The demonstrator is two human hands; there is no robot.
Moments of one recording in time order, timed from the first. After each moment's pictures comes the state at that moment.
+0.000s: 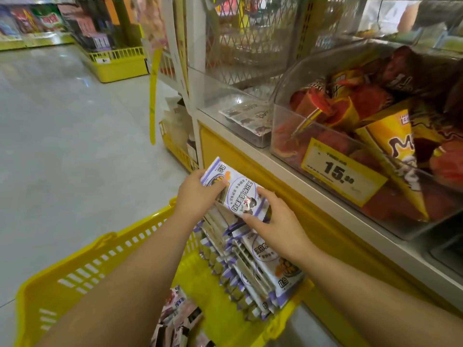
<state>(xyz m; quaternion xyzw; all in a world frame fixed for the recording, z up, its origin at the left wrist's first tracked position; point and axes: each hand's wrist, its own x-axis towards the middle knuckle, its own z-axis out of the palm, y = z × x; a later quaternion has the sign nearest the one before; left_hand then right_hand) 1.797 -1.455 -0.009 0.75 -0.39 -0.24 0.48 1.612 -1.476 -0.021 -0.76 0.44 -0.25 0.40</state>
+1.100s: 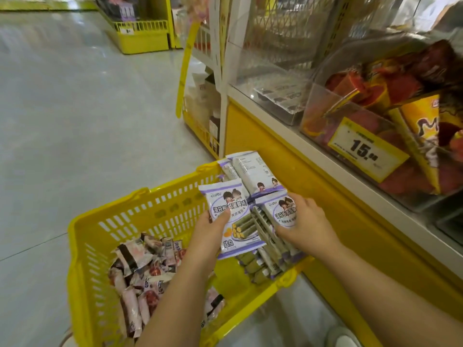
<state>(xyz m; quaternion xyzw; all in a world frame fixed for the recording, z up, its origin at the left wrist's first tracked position) 1.756 -1.327 -0.066 0.62 -0.14 -0.50 0.59 1.582 -1.439 -0.038 -0.81 0.55 -0.06 0.19</state>
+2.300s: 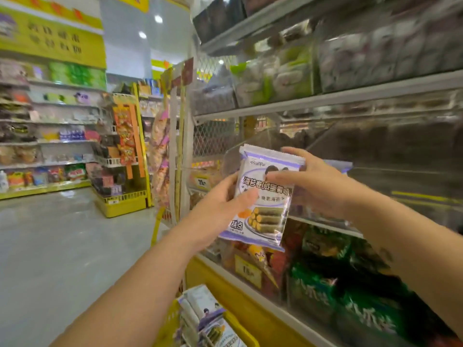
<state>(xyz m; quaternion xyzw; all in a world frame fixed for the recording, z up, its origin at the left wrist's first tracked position) 1.621 -1.286 0.335 0.39 -0.66 -0.35 0.54 1.426 -1.324 0.389 -0.72 0.28 -0.41 0.48</state>
